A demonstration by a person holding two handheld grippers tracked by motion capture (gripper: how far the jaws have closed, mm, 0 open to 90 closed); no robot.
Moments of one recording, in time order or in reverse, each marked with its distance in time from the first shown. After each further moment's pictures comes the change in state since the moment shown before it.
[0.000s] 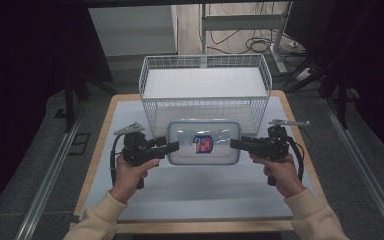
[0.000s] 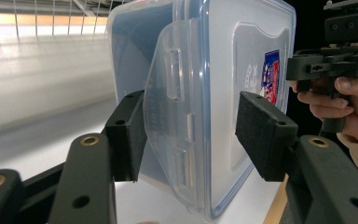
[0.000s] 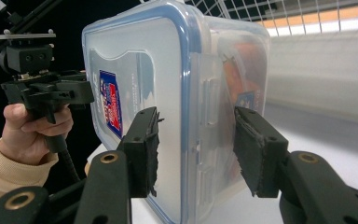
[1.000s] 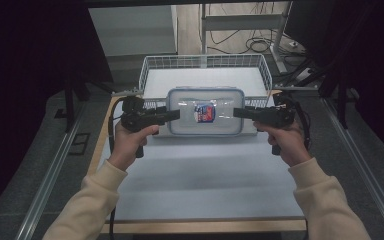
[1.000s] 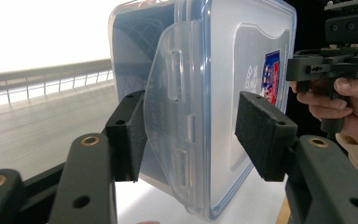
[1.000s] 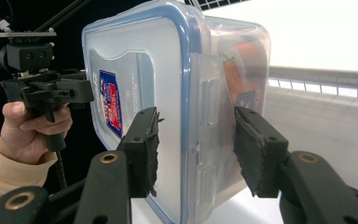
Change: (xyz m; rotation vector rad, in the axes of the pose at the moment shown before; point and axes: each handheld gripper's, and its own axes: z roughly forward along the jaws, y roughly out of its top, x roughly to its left) left arm 0.004 0.083 0.002 -0.018 -0.013 0.020; right arm 0.006 0.082 -0.005 -0.024 -0.013 -0.038
